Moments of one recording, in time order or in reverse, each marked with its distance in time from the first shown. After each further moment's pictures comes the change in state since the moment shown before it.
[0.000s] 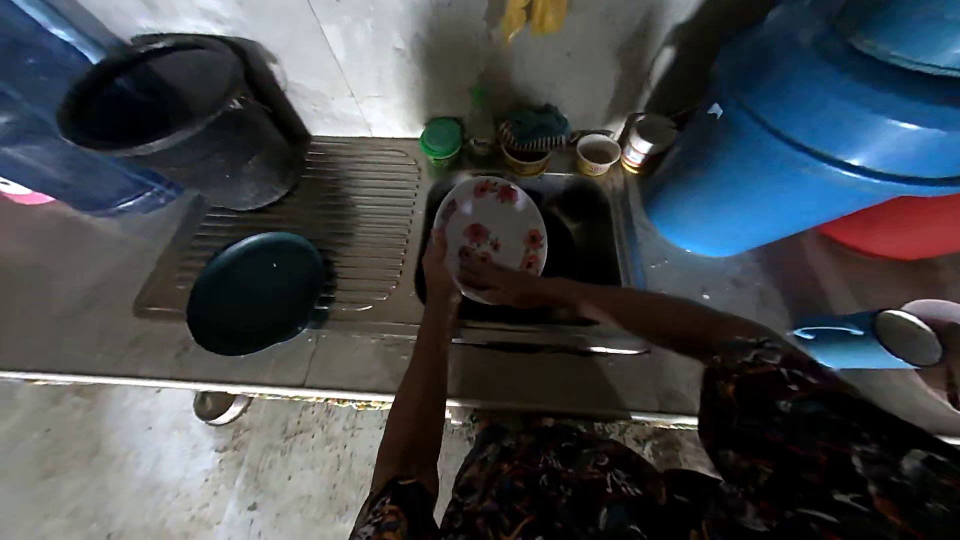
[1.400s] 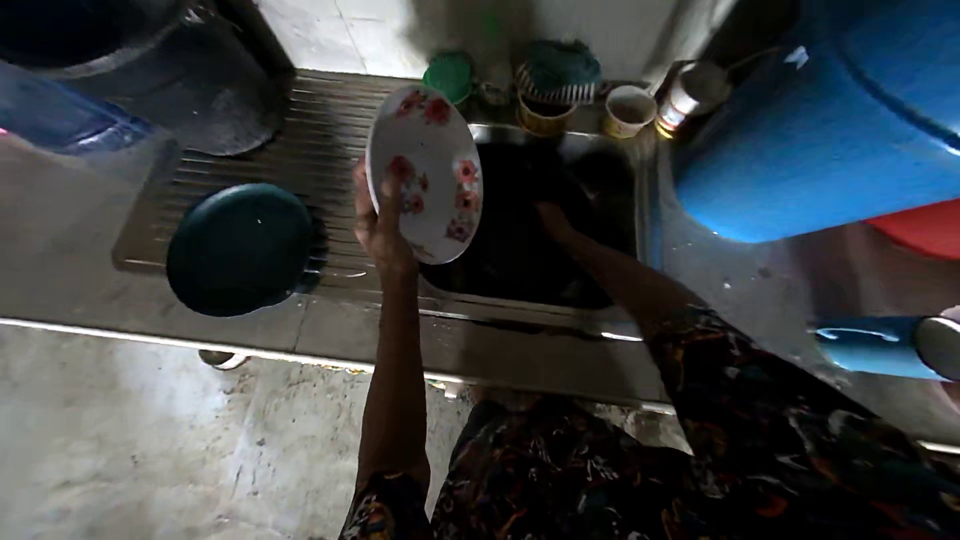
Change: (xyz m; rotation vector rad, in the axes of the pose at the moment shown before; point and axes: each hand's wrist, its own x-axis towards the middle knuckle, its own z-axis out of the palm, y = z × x) left_hand -0.006 0.062 -0.017 0.191 0.168 0.496; right_hand 0.001 0.155 0.015 0.005 0.331 0.654
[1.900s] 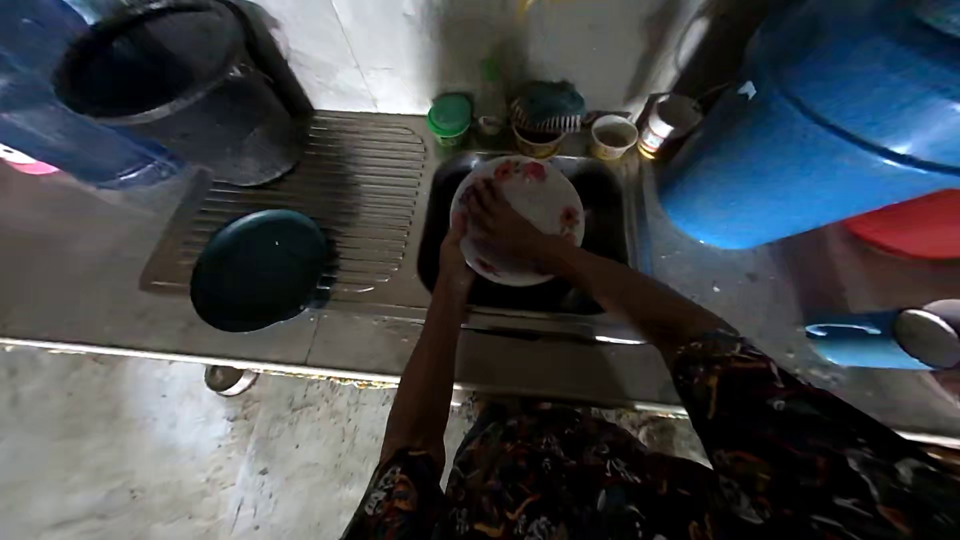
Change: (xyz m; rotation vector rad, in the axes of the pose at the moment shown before) left_hand -0.030 -0.061 0.038 -0.437 -0.242 -0.638; right_hand -0.029 -0.121 -0.032 -0.199 0.100 -0.619
